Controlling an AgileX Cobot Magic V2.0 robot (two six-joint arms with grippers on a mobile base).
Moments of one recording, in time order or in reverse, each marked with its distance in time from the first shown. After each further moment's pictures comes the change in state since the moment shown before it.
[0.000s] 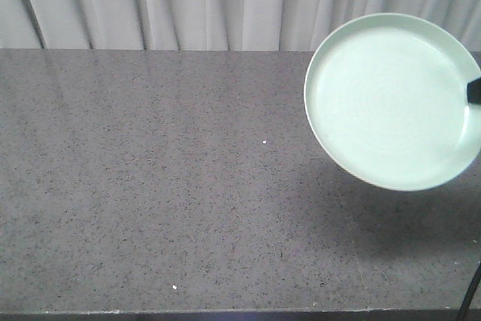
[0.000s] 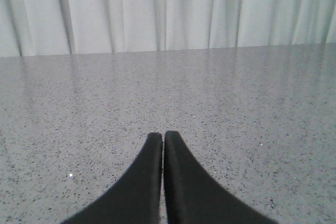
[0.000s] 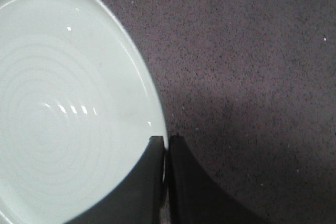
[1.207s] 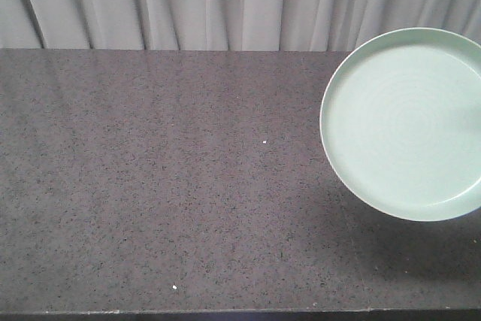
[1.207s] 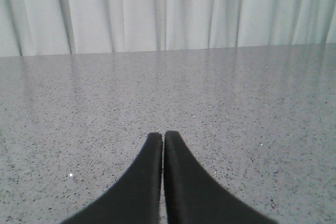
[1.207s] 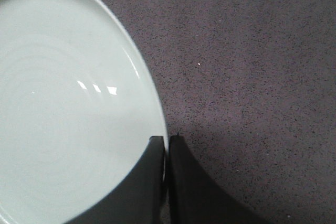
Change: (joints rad) left arm 0.000 0.000 0.000 0.000 0.000 0.000; right arm -0.069 -0.275 0.251 0.017 -0.149 -0.046
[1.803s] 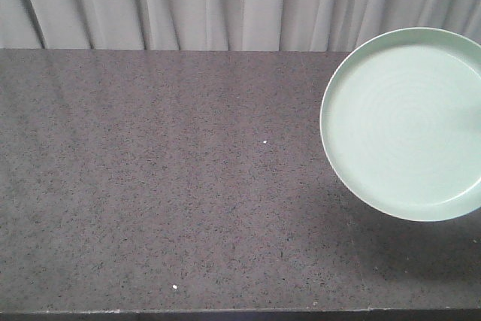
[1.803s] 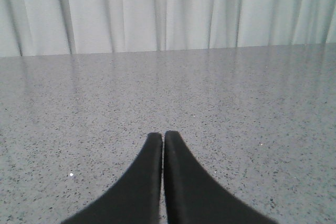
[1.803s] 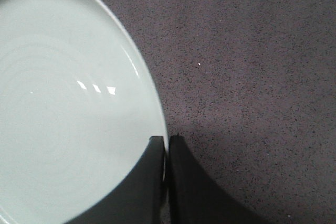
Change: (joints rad) left arm 0.000 0.000 0.000 0.000 0.000 0.000; right arm 0.000 0.000 0.000 0.000 0.001 0.000
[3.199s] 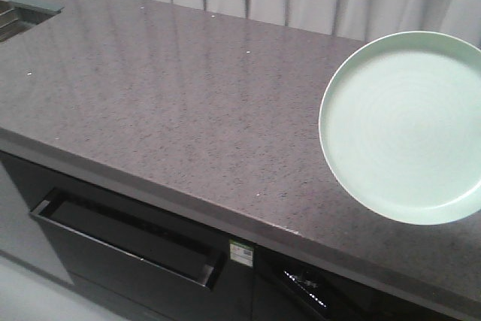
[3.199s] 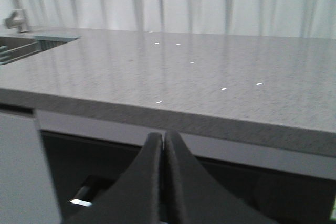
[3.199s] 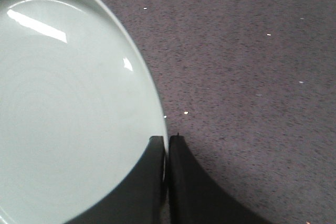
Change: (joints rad) left arm 0.000 0.000 0.000 0.000 0.000 0.000; right arm 0.000 0.000 0.000 -0.003 0.011 0.000
